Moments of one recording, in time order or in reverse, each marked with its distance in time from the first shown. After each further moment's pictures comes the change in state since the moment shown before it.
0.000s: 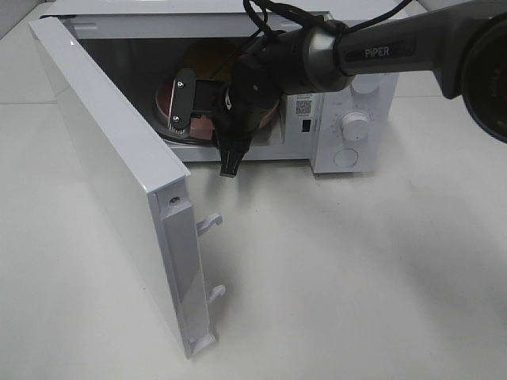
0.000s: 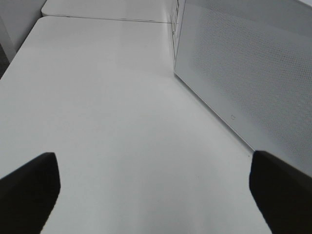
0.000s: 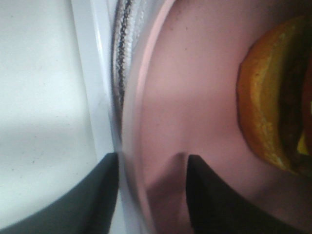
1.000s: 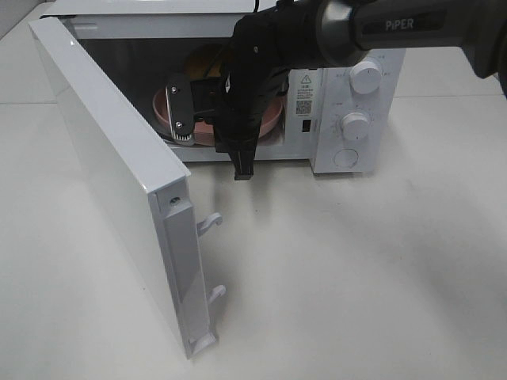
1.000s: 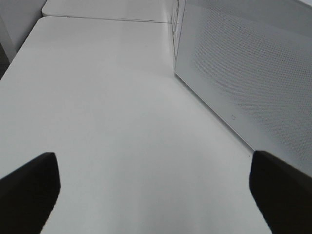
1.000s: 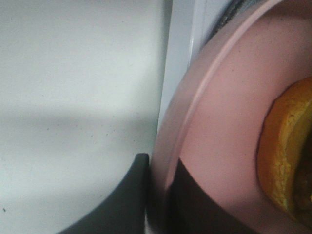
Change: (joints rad) left arm 0.000 0.000 0.000 0.001 0.000 0.000; right arm 0.004 -0.070 -0.001 0.313 0.203 -0.498
